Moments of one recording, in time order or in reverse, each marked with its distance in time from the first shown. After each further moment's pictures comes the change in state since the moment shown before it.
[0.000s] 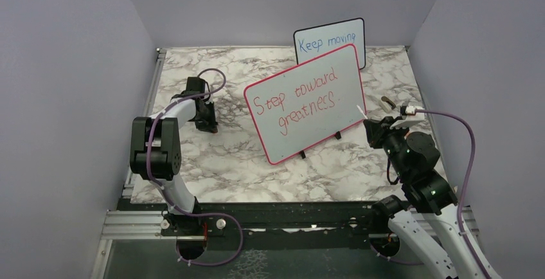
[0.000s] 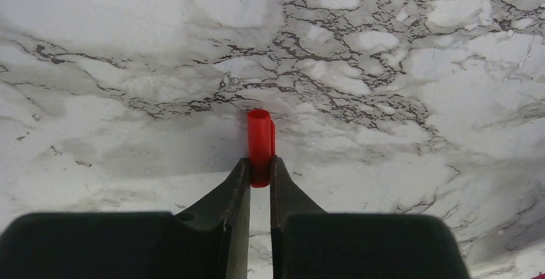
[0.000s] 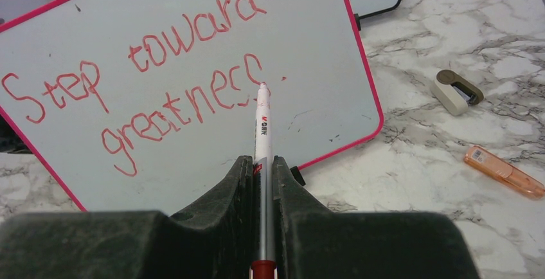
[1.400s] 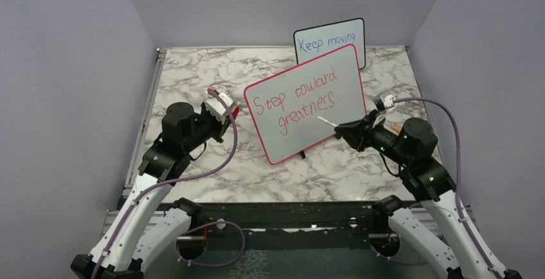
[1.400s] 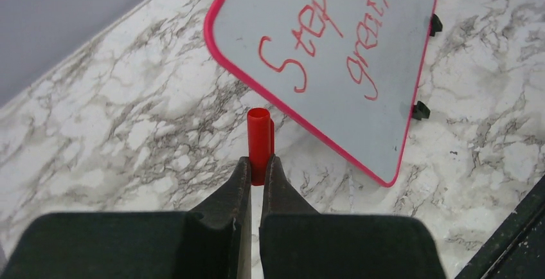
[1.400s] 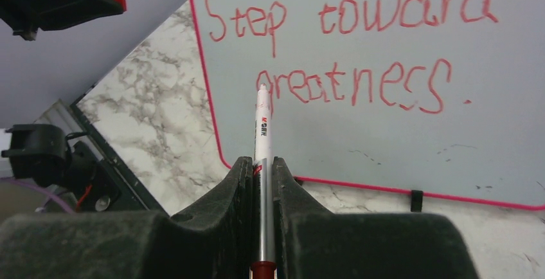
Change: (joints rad) left arm -0.337 -0.979 -0.197 0.105 0.138 0.383; right arm 0.000 0.133 0.097 0.023 -0.552 -0.056
